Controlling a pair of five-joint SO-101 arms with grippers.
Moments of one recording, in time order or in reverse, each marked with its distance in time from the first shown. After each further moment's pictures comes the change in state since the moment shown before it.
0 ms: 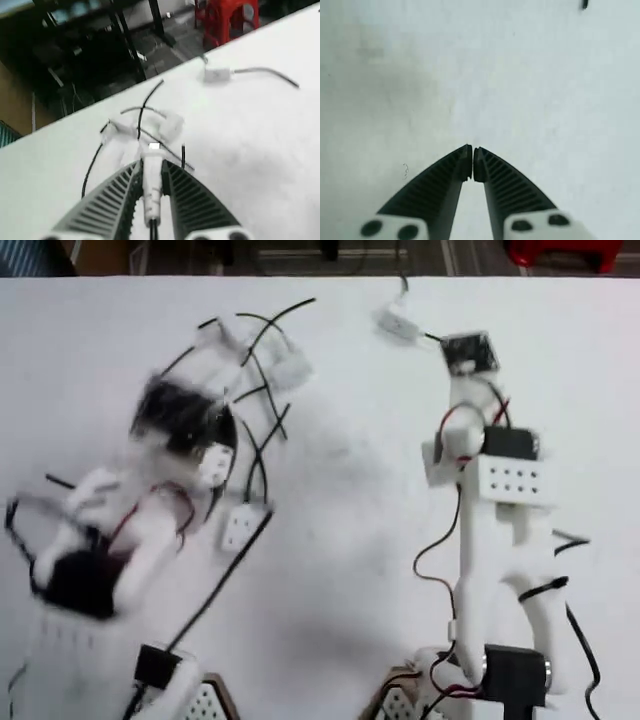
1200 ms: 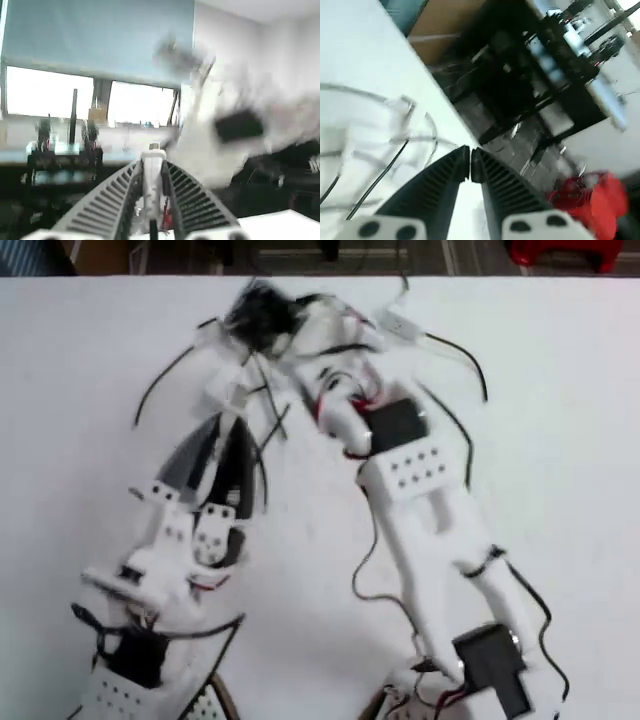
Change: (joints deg) left arm 6.7 -53.0 64.7 -66.7 19.3; right arm -28.9 5.3 -24.8 -30.9 26.5
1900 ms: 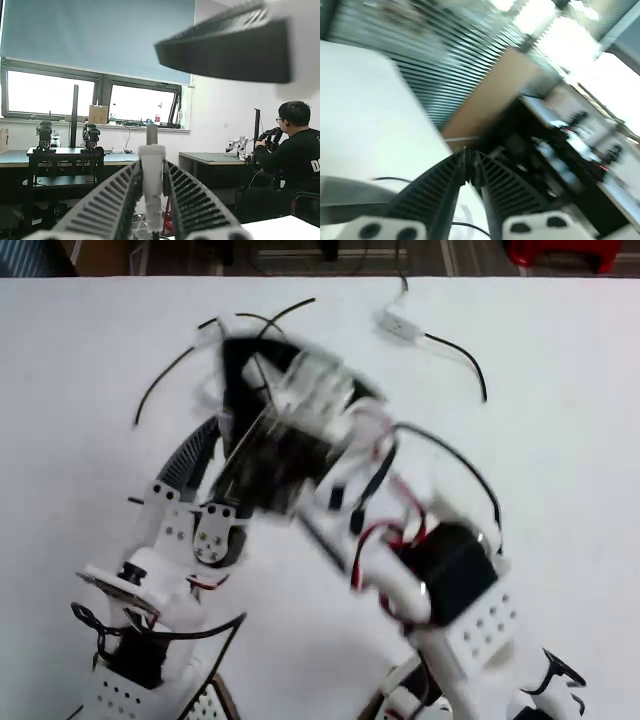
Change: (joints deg) left arm -0.1 -0.2 -0.1 -0.1 0.0; right arm -16.8 -25.8 2.1 11.3 -4.1
